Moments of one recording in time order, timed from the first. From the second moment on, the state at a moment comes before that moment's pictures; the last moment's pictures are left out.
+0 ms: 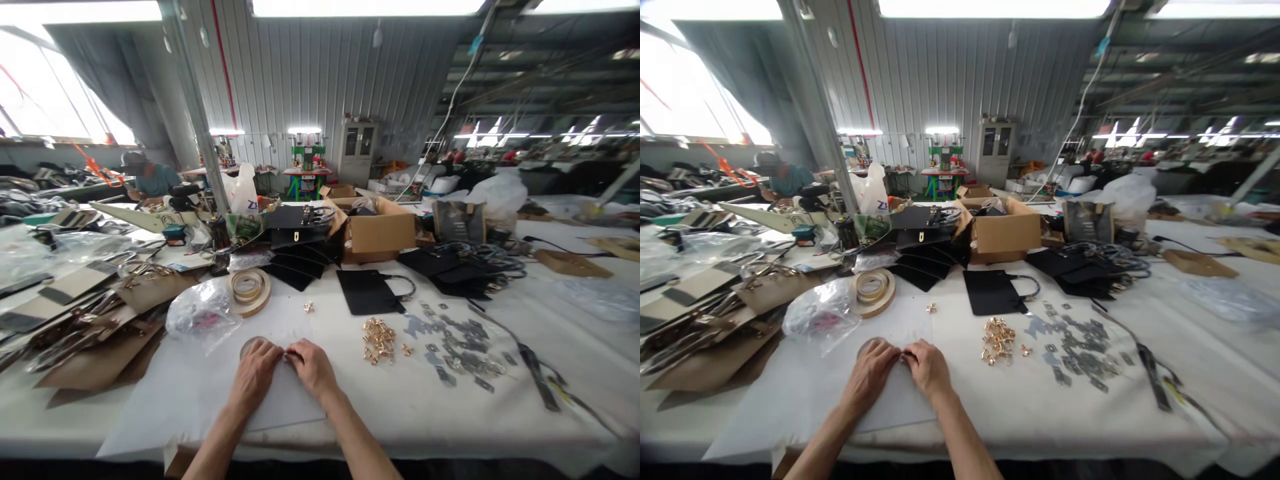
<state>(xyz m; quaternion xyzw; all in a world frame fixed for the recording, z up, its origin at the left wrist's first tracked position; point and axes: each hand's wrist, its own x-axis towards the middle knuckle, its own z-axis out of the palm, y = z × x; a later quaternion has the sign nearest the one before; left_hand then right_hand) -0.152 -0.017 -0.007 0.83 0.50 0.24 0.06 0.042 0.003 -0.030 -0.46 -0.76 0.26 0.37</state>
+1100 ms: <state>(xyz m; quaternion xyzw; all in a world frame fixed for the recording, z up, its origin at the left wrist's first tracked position) -0.175 0.004 -0.019 0.79 0.53 0.30 0.02 0.068 -0.001 -0.033 -0.45 -0.54 0.38 0.60</state>
